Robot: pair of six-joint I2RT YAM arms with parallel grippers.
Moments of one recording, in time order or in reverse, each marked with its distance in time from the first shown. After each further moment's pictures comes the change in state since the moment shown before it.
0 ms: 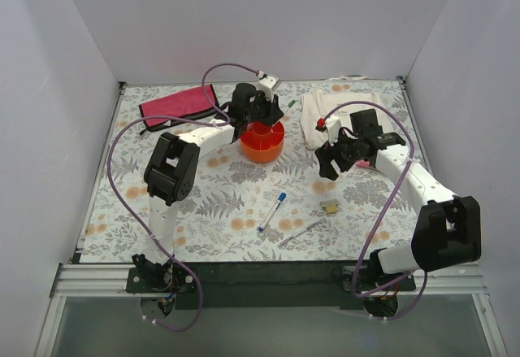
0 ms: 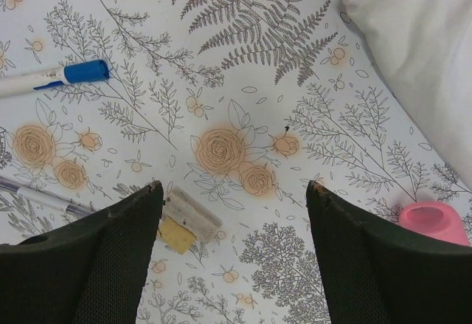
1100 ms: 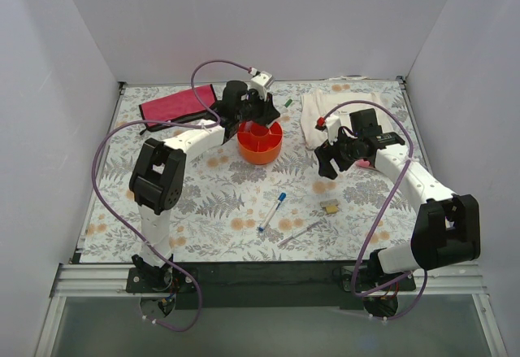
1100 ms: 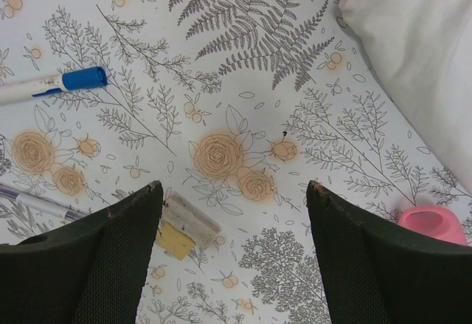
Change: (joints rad) left arm 0.017 -0.158 -0.106 -0.045 0.059 -0.026; right arm 0.000 0.010 0.000 0.020 0.000 0.008
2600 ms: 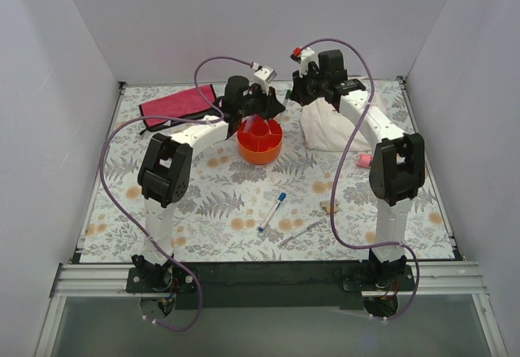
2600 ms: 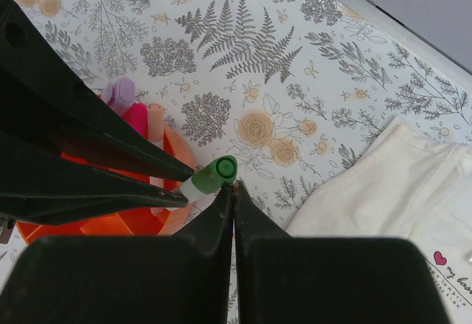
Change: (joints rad) left arm 0.006 0.103 0.106 0.065 0.078 -0.037; right arm 0.087 0.608 0.781 0.237 0.007 0.309
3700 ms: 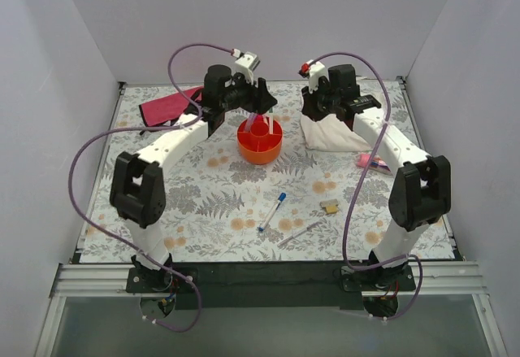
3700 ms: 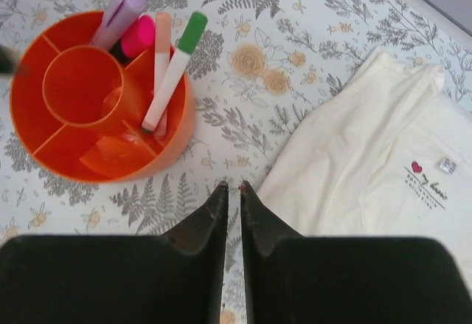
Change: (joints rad) left arm 0.031 -0.196 -0.051 -0.167 -0.045 -0.020; right arm 0.009 -0.239 -0.272 -0.009 0.110 -0.069
